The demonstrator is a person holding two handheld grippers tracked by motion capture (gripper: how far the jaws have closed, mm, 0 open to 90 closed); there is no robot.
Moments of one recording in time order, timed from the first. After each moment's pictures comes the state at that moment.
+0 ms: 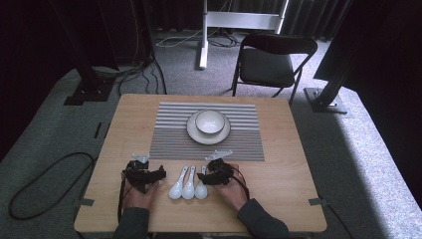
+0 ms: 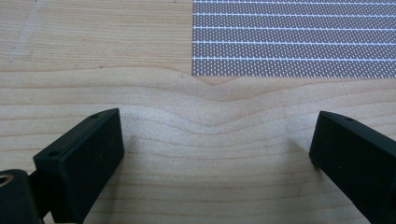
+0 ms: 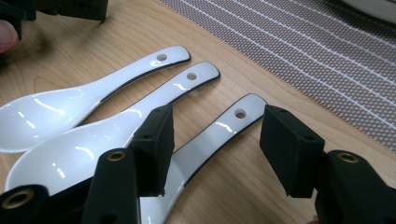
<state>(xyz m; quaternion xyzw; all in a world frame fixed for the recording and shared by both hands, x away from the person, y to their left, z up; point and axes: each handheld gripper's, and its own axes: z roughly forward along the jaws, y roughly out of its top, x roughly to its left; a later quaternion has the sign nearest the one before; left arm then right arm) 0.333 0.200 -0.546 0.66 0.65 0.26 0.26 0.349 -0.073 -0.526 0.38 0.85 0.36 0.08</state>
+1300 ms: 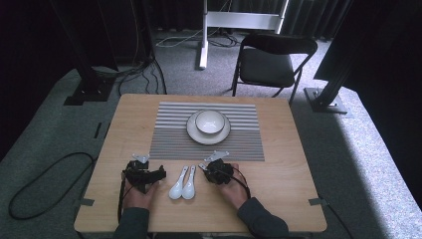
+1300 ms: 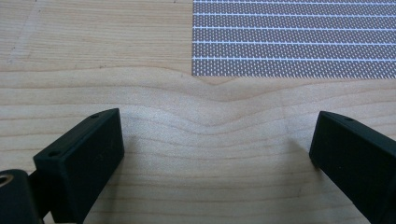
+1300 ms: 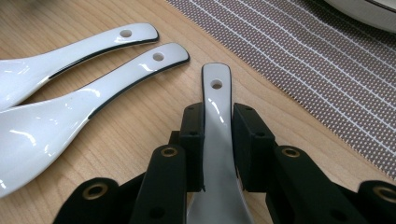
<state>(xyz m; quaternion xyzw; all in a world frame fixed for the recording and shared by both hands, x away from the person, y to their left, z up) 0.333 0.200 -0.546 0.66 0.65 0.26 0.26 0.352 -0.074 -0.531 0.36 0.87 0.31 0.13</state>
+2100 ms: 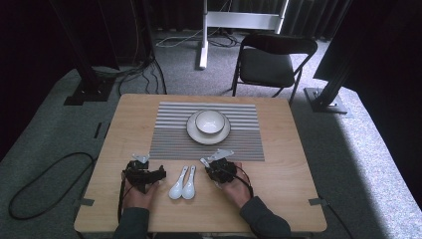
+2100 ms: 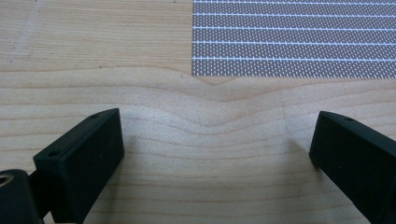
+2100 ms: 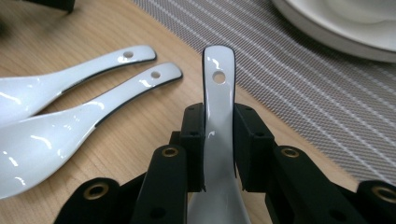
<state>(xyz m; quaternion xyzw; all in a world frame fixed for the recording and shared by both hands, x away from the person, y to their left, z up) 0.333 0.199 -0.546 0.66 0.65 0.26 0.26 0.349 -0.084 -0.517 0.36 0.86 0.34 0.15</state>
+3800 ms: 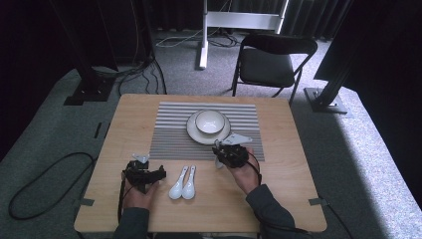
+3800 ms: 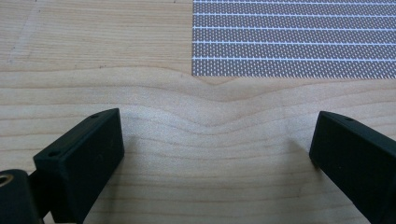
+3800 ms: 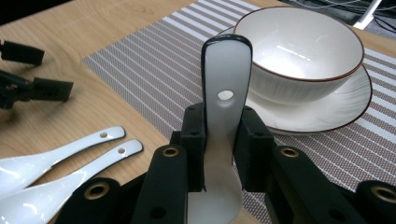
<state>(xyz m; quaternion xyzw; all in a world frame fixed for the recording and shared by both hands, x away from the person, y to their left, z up) 0.333 0.200 -0.546 0.66 0.65 0.26 0.26 0.374 -0.117 -0.473 0.36 0.81 0.43 0.18</state>
